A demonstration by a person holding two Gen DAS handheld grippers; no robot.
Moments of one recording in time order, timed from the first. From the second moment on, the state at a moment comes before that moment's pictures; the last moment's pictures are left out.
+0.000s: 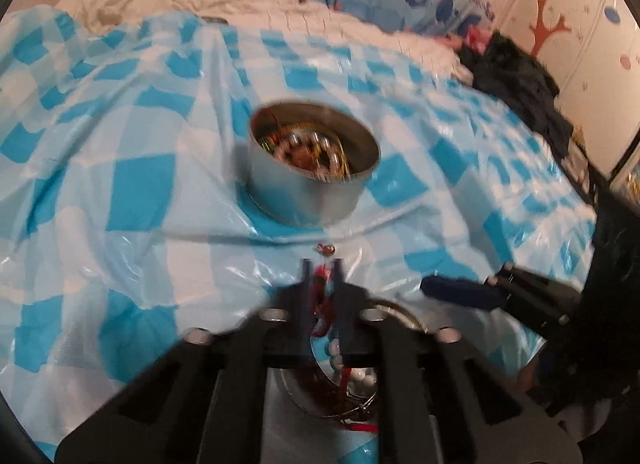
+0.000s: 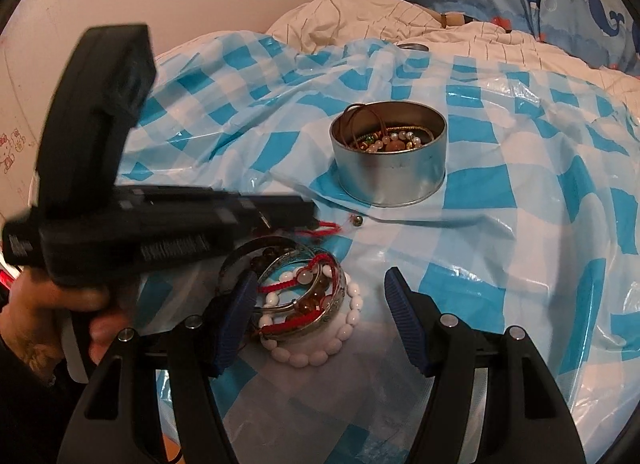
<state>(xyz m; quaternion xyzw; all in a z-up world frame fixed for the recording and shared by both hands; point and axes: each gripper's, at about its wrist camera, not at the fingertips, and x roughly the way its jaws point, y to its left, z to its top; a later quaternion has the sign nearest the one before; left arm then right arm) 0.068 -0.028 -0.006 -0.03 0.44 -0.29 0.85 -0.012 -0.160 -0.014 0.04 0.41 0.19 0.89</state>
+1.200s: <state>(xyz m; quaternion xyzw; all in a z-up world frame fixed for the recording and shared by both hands) 0.073 -0.014 0.001 -0.05 0.44 -0.27 0.86 -0.028 -0.137 -0.006 0.03 0.39 0.28 0.88</state>
